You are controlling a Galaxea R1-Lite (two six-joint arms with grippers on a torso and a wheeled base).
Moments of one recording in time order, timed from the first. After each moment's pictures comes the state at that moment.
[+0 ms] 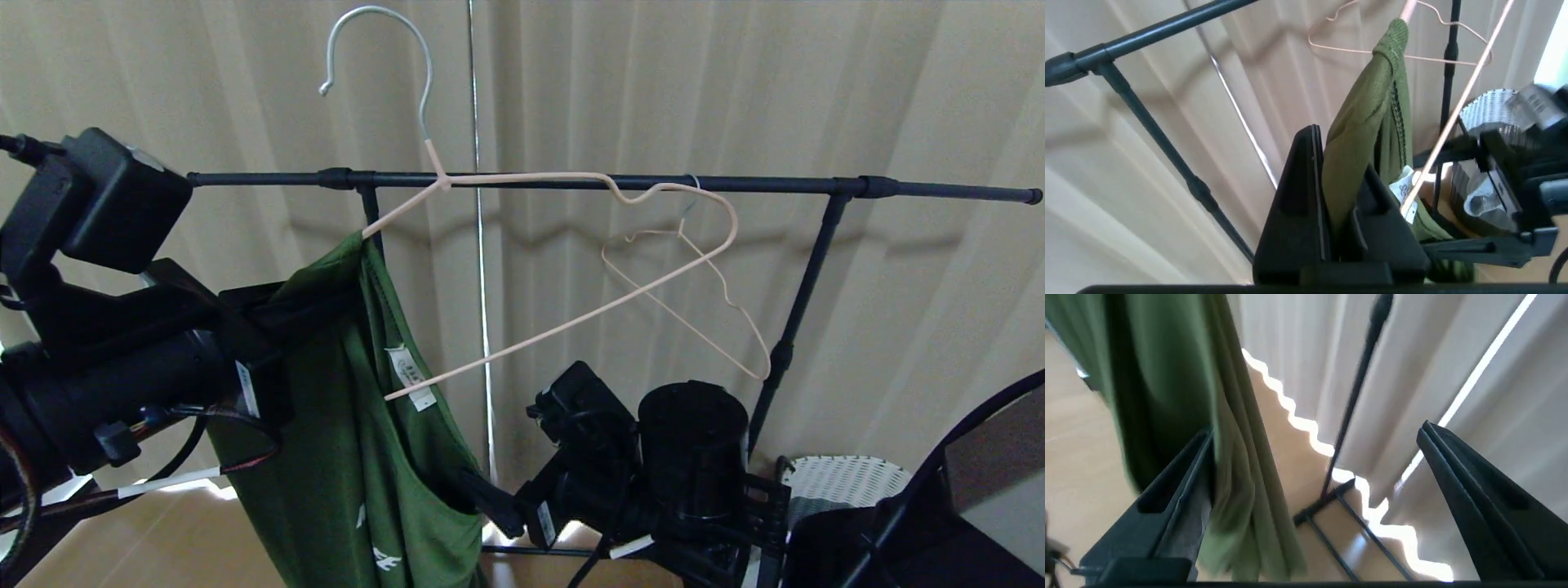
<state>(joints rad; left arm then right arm) -0.55 1.23 -0.68 -0.48 0.00 0.24 0.90 2.00 -0.71 -1.01 -0.04 0.05</state>
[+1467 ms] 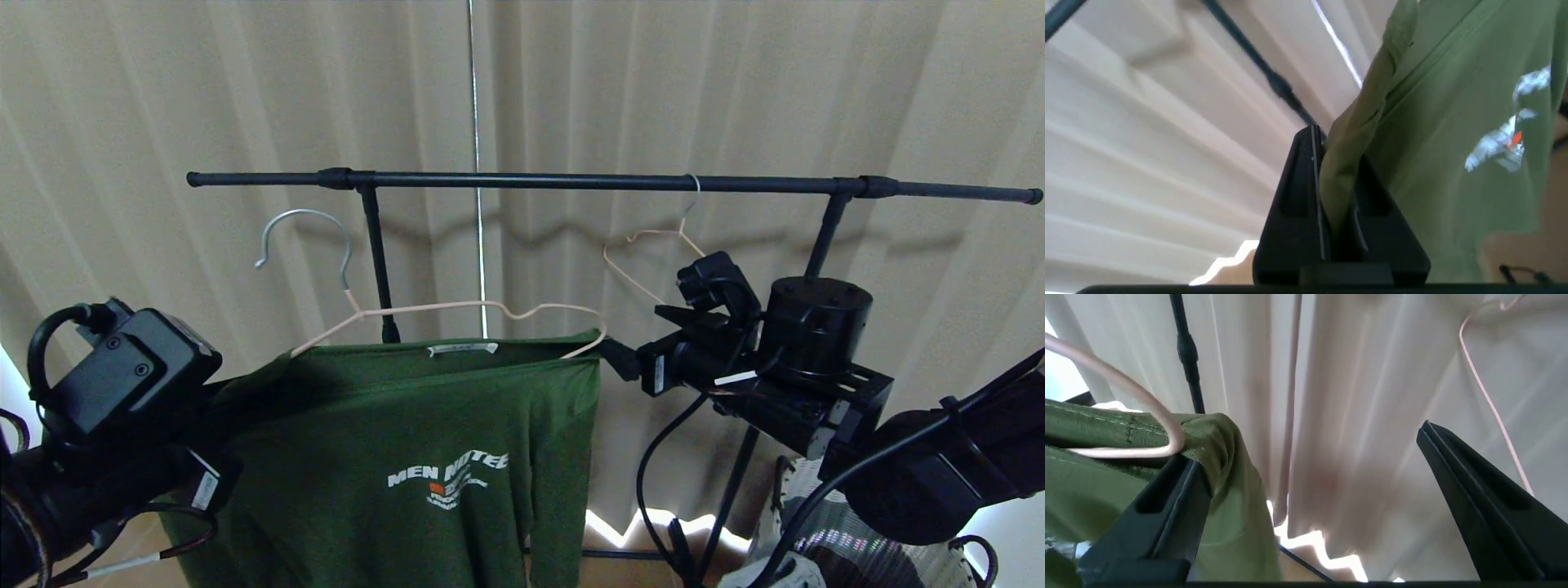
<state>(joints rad) -0.30 1.19 -0.43 -0.48 0.06 0.57 0.50 1.90 -0.75 -1.00 -0.04 0.00</state>
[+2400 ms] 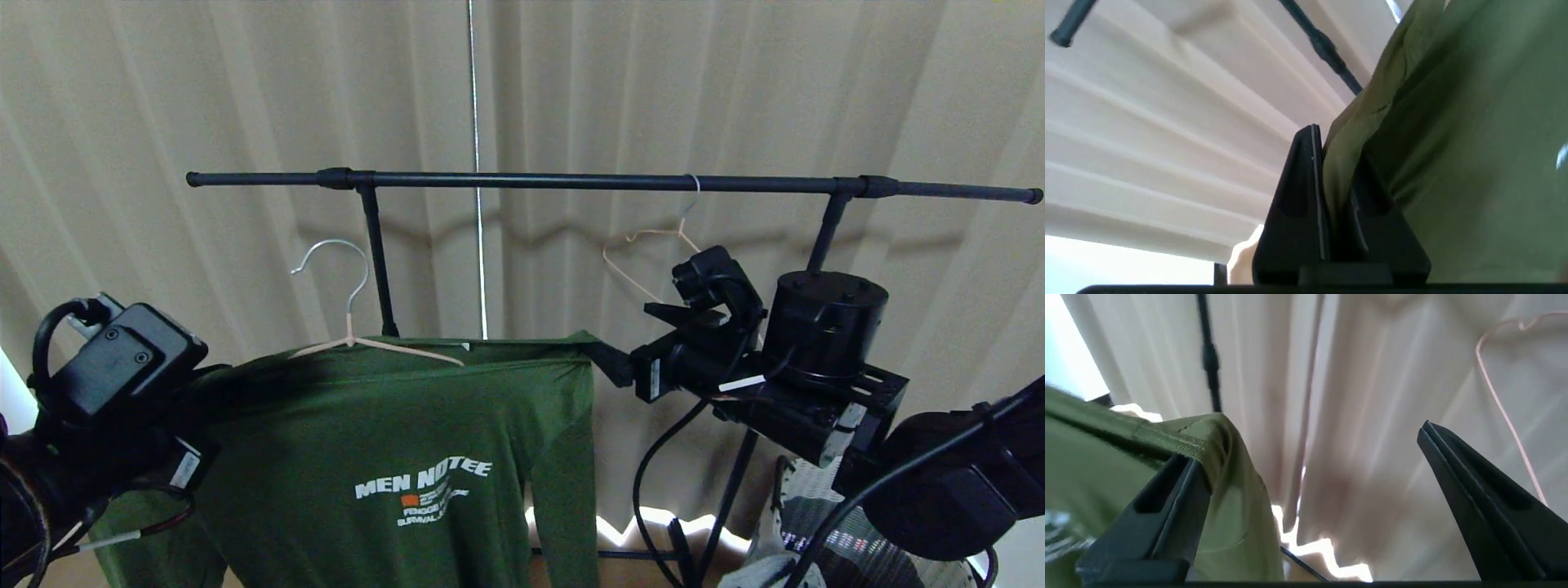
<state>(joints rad) -0.18 1.23 -0.42 -0.54 0.08 0.62 0.57 1.84 -0.74 -0.93 -0.03 0.00</state>
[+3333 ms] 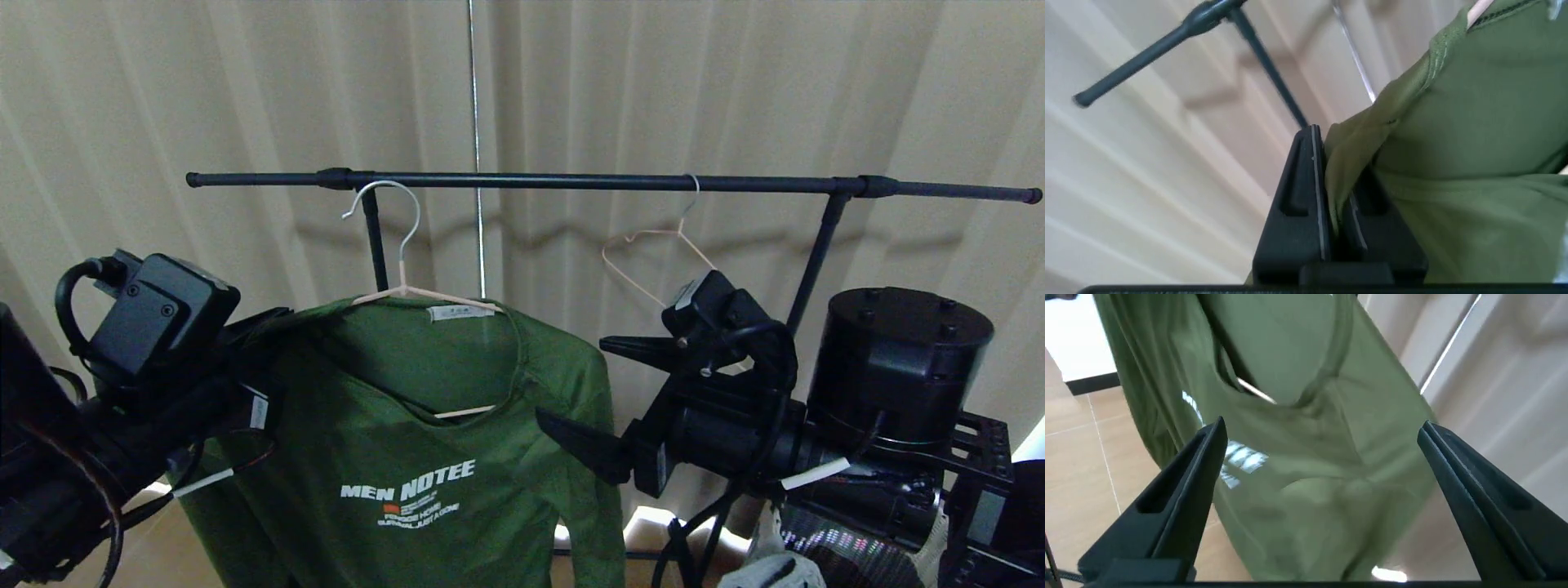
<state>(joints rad) -0.36 1.38 -0.38 -0.96 0.12 0.49 0.78 1.67 -0.68 -0.80 0.08 -0.07</state>
